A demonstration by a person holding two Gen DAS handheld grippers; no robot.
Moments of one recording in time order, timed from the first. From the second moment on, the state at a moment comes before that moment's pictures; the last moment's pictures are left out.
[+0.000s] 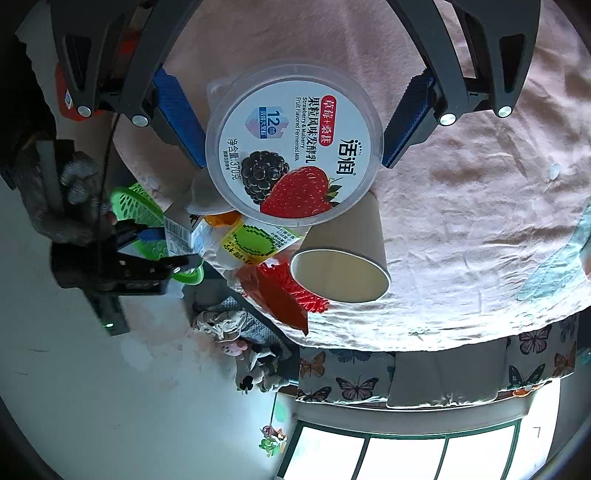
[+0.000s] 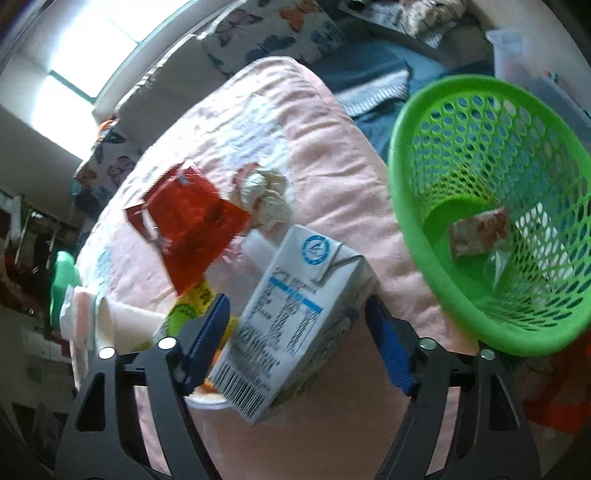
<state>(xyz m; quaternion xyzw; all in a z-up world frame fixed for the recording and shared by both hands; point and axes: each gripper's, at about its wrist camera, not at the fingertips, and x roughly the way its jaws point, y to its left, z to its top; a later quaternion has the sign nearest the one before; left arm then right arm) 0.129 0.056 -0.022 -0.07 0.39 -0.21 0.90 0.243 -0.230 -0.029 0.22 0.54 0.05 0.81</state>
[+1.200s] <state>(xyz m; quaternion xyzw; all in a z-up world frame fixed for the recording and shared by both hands) 0.125 0.021 0.006 -0.06 0.37 -0.23 0.90 0.198 -0.321 -0.003 0.31 0.49 0.10 0.81</state>
